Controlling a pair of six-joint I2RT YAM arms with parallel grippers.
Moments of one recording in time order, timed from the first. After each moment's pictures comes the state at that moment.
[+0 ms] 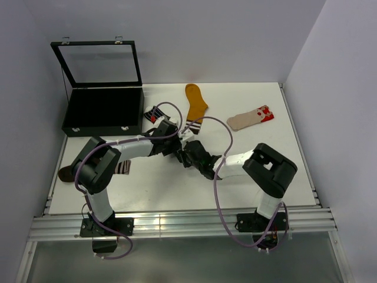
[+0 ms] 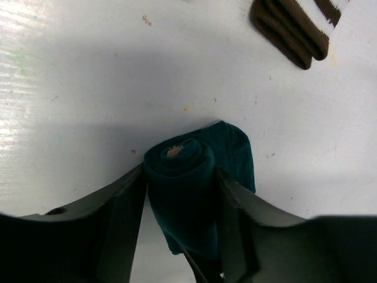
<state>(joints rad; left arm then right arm) -0.66 1.81 1.04 -0.12 -0.13 -0.96 0.89 1.75 0.74 0.43 0.25 0.22</state>
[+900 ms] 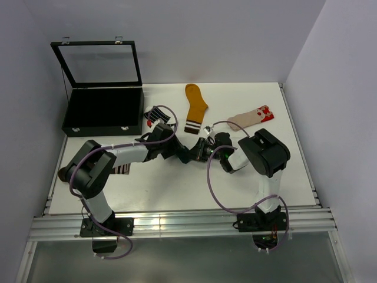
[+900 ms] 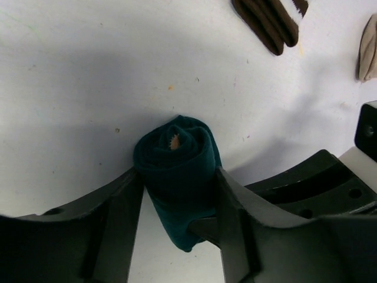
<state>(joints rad) -0.65 1.74 0.91 0.03 -0.05 -1.06 0.49 1.95 0.58 0.96 -0.61 0.89</state>
